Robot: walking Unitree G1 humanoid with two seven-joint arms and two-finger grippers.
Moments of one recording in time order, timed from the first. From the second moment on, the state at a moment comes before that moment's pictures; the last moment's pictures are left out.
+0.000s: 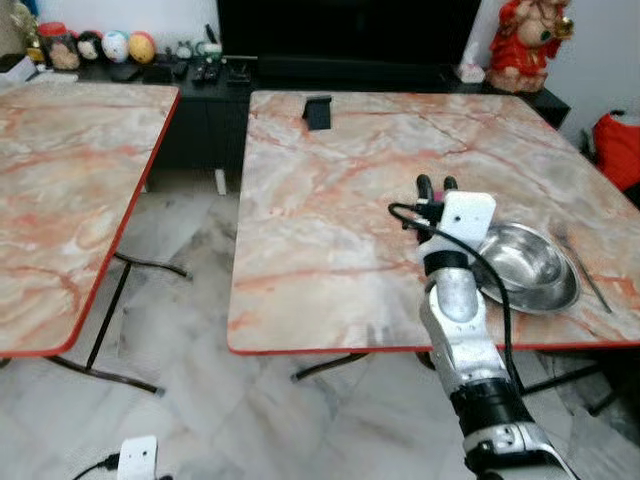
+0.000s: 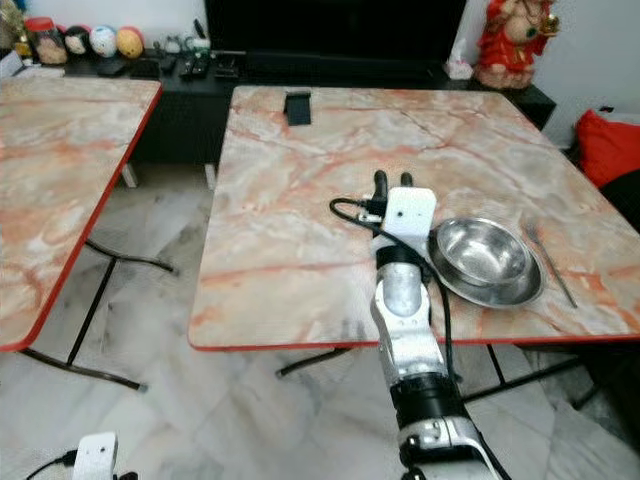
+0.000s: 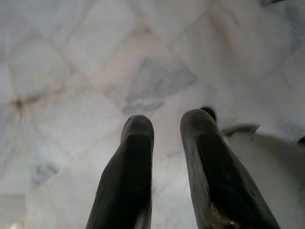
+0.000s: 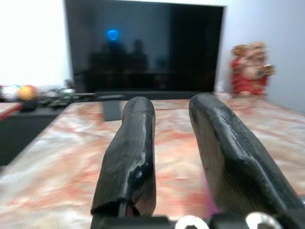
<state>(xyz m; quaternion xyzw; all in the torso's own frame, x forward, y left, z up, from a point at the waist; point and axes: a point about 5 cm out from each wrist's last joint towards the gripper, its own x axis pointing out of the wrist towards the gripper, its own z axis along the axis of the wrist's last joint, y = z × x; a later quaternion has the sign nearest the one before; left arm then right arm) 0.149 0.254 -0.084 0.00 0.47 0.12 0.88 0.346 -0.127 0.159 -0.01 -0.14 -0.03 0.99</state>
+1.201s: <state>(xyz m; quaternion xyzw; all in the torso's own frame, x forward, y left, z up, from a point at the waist) 0.147 0.257 -0.083 0.00 0.46 0.12 0.88 0.347 -0.126 0.157 -0.01 -0.13 -0.03 0.99</state>
